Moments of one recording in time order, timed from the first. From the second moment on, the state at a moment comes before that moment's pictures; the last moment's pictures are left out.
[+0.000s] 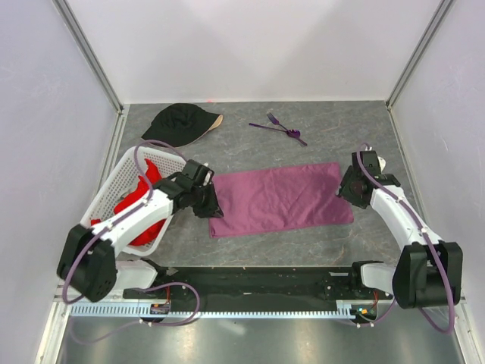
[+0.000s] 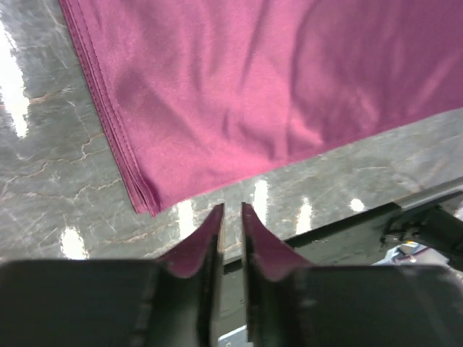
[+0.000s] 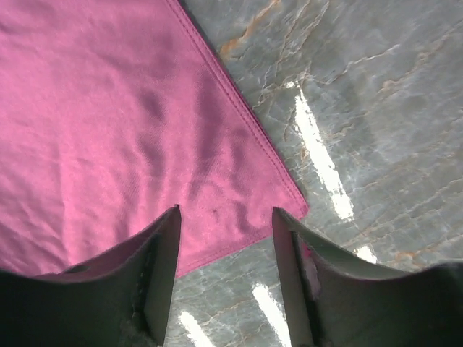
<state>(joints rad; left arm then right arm) -0.54 1.26 0.83 -0.60 0.18 -0.71 0.05 1.22 0.82 -0.65 0.18 0.54</state>
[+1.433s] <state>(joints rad) -0.37 1.95 1.43 -0.70 -0.02 -0.56 0.05 1.86 1.25 -0.40 0.10 0.48</state>
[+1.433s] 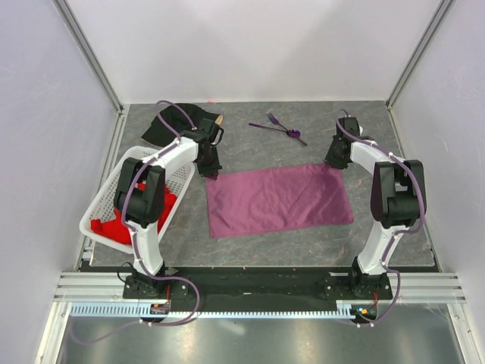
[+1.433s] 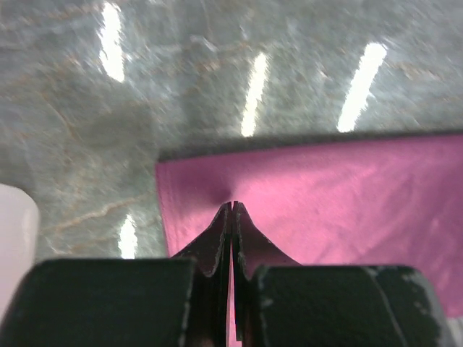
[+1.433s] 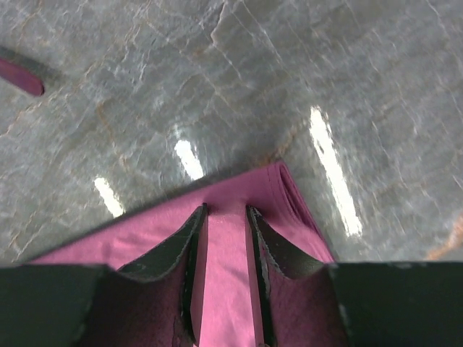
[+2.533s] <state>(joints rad) -0.67 1.46 1.13 -0.62 0.21 -0.51 0.00 1.62 1.04 -0.49 0.10 0.26</state>
